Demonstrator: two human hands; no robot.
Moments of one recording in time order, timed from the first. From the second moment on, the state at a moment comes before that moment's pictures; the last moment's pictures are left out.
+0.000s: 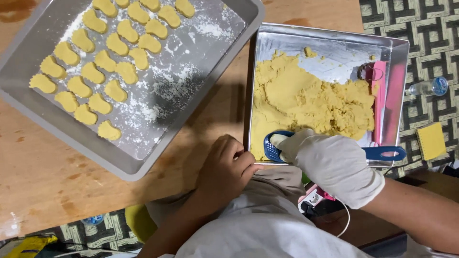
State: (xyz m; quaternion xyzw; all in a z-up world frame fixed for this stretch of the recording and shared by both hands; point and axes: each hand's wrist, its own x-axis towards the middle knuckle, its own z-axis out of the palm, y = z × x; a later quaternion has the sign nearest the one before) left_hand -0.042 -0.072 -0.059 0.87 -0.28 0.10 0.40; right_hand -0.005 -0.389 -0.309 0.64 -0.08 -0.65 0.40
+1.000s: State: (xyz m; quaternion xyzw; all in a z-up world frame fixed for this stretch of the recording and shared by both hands) left_hand -0.033 -0.067 -0.058 0.85 -0.27 0.14 0.44; right_hand 0.049 -0.507 -0.426 0.57 0.01 -0.64 0.51
